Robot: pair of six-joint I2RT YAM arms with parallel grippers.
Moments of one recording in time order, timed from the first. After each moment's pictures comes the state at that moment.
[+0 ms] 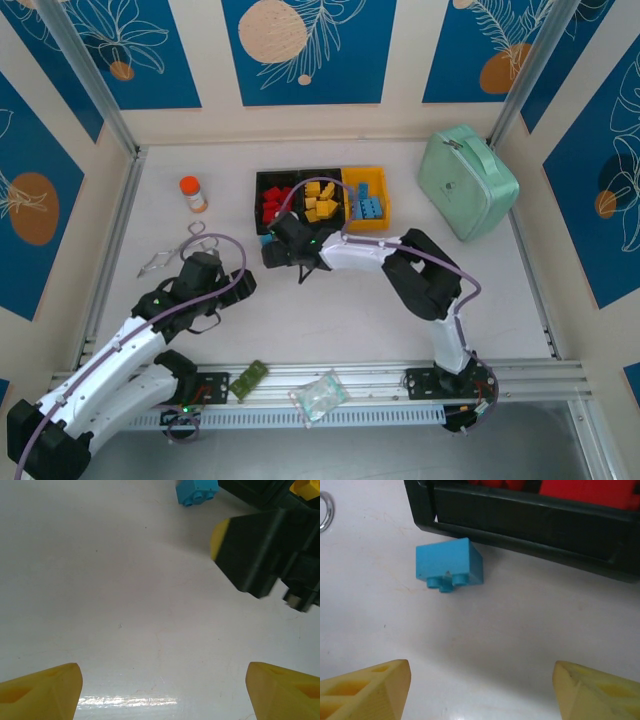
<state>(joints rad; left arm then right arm) -0.53 0.76 0.56 -0.68 -0.03 -0.87 0.91 2.06 1.40 -0.26 0.13 0.56</state>
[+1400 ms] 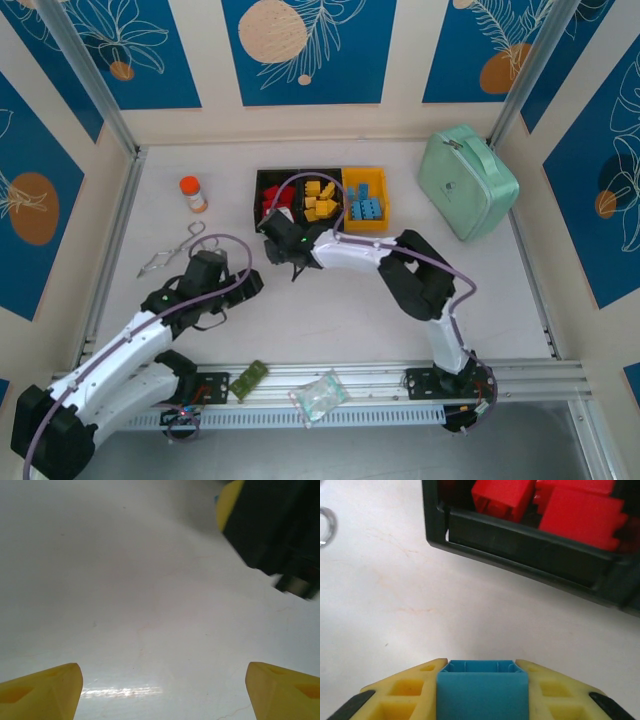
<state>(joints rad) -0.51 0.85 0.51 -0.53 0.09 -0.88 0.94 2.03 1.45 -0.32 0.23 0.51</state>
